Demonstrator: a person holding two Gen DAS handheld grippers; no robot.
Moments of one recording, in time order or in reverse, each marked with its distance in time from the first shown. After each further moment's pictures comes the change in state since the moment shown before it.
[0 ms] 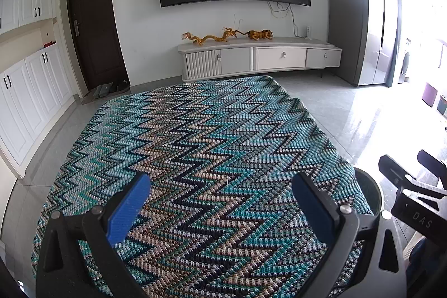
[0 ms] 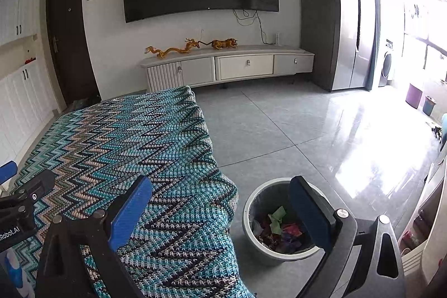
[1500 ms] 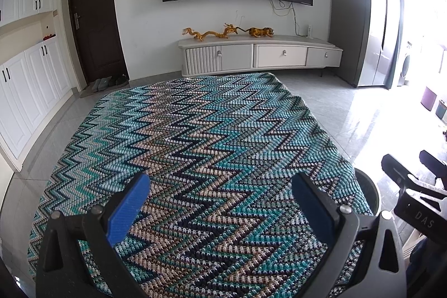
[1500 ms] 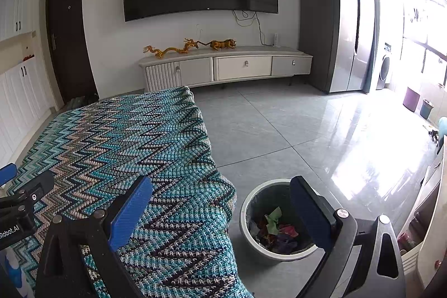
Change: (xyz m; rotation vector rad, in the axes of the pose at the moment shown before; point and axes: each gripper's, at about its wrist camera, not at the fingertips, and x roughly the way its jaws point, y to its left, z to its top) left arm 0.004 0.005 -0.001 -0.024 0.021 -0.014; right arm -0.003 0.001 -0.001 -0.010 -0.002 -0.015
